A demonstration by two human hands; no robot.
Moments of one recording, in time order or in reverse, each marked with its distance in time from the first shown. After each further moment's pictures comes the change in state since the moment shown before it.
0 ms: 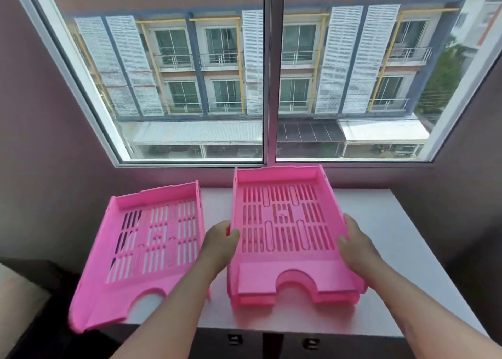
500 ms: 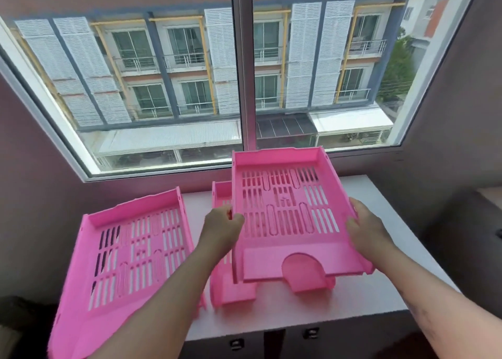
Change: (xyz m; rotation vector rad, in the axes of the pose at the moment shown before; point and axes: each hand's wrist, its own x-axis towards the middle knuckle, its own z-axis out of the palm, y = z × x) left_hand 0.019 0.039 0.001 0.047 0.014 0.211; right_hand -0.005 0.014 -0.027 0.015 0.218 -0.055
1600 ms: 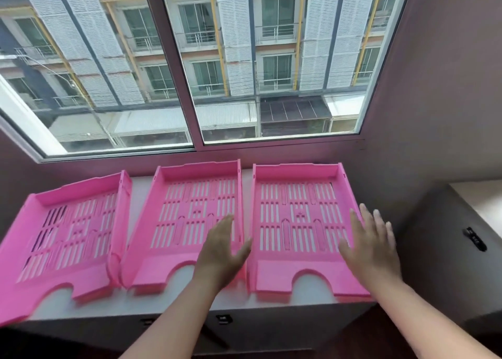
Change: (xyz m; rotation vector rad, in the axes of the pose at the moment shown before) left_hand -0.067 0.057 0.189 0.285 -0.108 0.121; right_hand 0.035 0.179 -0.110 -0.602 0.069 -0.182
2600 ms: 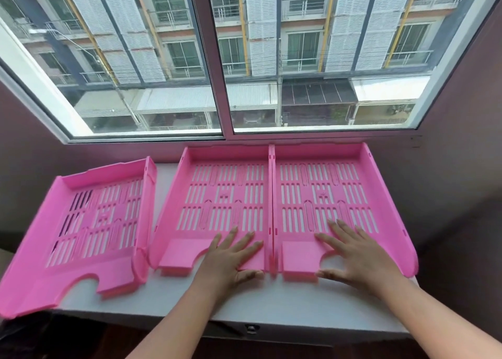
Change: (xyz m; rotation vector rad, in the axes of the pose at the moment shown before) left_hand 0.004 -0.105 -0.011 0.473 -0.356 0.166; right_hand 0.045 -0.066 0.068 -0.170 -0.487 -0.556
